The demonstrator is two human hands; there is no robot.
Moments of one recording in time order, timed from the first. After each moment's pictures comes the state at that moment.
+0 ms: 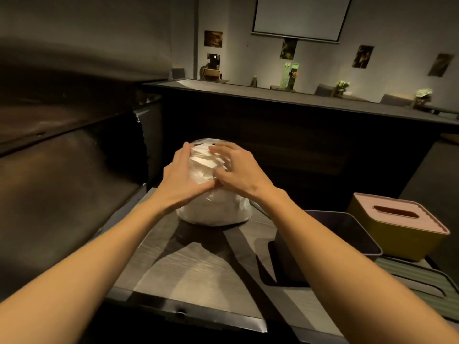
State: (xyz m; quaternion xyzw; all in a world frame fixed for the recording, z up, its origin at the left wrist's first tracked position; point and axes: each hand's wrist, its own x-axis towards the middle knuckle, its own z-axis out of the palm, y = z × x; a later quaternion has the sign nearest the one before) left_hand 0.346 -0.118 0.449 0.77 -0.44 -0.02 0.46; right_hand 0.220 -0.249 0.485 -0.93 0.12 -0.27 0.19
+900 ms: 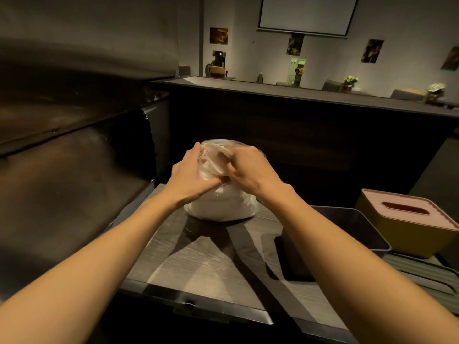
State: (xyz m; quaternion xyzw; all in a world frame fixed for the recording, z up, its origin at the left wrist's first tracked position) left_hand 0.335 -0.109 0.456 0.77 -0.45 -0.02 0.44; right_hand 0.214 -0.234 0.493 -0.95 0.13 -0.28 0.09
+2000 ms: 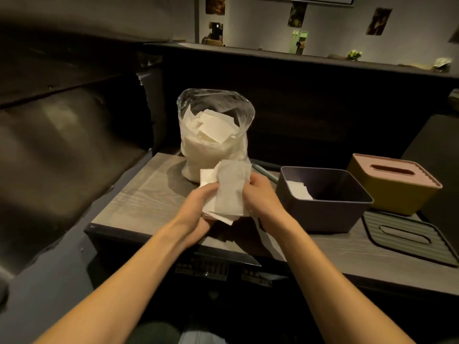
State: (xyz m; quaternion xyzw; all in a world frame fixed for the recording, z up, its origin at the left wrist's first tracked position) left_hand 0.222 -0.060 0.388 0.48 -0.17 -0.45 0.73; right_hand 0.129 -0.172 0.403 -0.74 0.26 -0.26 0.56
